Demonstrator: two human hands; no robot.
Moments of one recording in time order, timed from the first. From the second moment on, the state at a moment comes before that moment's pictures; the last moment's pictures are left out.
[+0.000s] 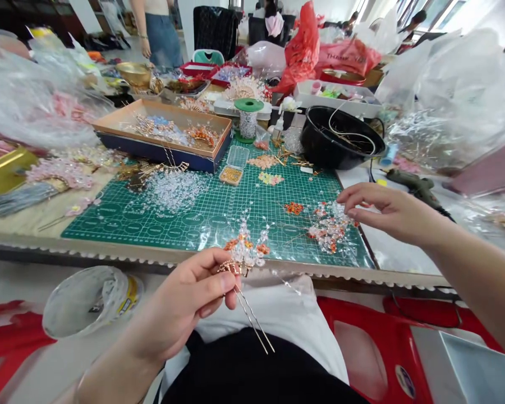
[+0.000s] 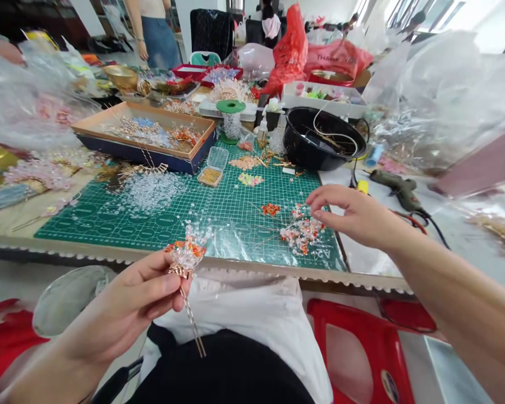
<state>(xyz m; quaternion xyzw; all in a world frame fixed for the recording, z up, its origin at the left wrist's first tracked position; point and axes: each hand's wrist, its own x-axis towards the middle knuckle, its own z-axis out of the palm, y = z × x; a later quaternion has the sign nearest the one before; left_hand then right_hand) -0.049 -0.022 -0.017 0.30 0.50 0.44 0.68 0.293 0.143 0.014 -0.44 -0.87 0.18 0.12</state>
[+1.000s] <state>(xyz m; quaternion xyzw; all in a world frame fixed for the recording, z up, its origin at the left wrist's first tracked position) -0.030 -0.024 -0.017 0.37 0.48 0.45 0.66 0.256 0.130 0.024 -0.39 -0.89 -0.07 0.24</state>
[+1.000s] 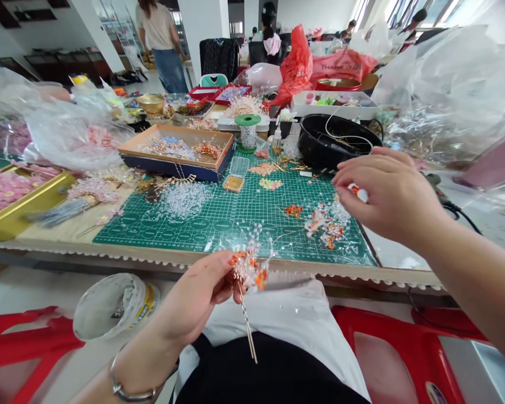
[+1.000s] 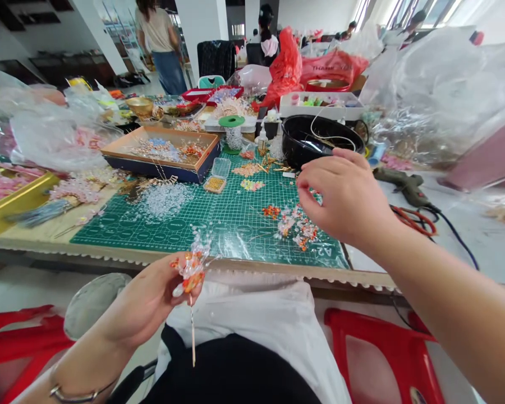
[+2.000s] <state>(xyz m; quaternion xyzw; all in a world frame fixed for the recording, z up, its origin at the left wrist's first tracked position) 0.083 0.109 -0.011 0.81 0.56 0.11 0.12 0.243 0.101 0.064 -0.40 -0.63 0.37 0.56</state>
